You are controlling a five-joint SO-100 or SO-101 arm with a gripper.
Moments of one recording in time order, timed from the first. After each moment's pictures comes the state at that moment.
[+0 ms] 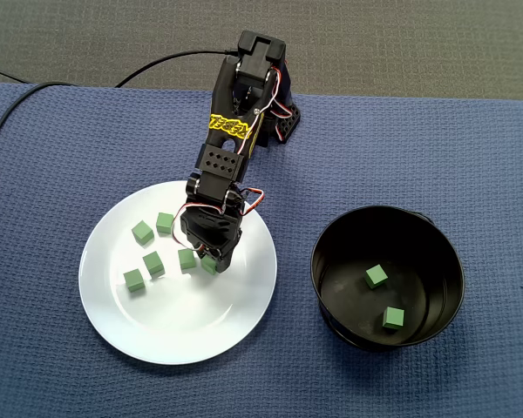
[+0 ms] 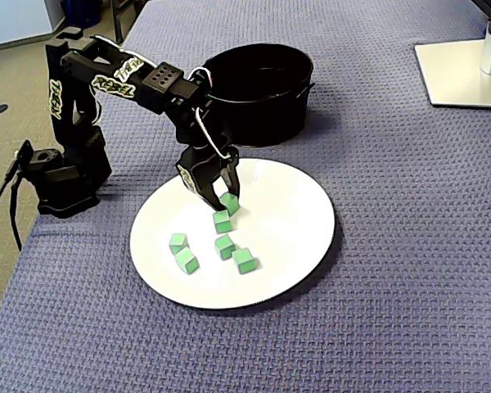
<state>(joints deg) 17.7 76.8 100.3 52.1 -58.2</state>
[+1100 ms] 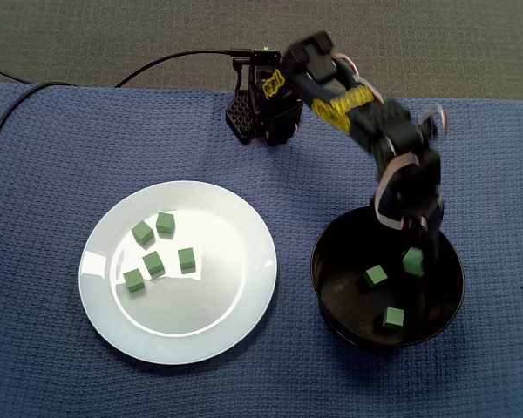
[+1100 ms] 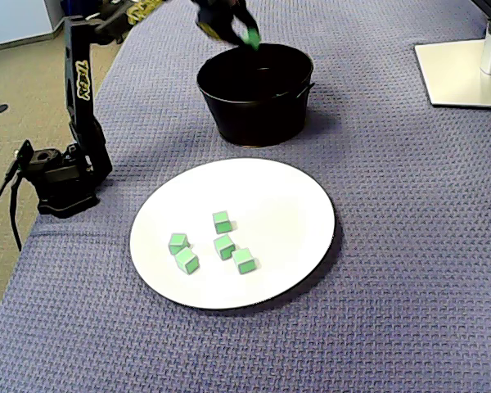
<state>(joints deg) -33.3 70.2 58.9 67.9 -12.1</state>
